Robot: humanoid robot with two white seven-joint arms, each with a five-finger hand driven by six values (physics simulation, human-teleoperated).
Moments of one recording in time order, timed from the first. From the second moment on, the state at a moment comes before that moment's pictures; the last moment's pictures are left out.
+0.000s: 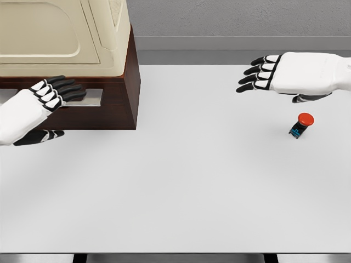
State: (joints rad) left arm 0.01 0.91 -0.08 -1.80 -0.47 -0.61 0.05; right arm -0.93 -1.08 0.74 -1.75 0.25 -0.61 0.61
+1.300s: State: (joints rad) left arm -0.19 0.87 -0.20 -1.77 -0.22 -0.47 -0.40; right arm -0.88 -1.13 0.89 -1.51 0.32 -0.61 0.61
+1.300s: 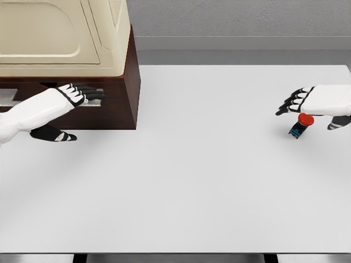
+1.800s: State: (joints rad) left arm -0.17 0.88 -0.22 -1.76 -0.21 -0.45 -0.39; right arm -0.88 -1.03 0.91 -1.32 0.38 -0.61 0.61
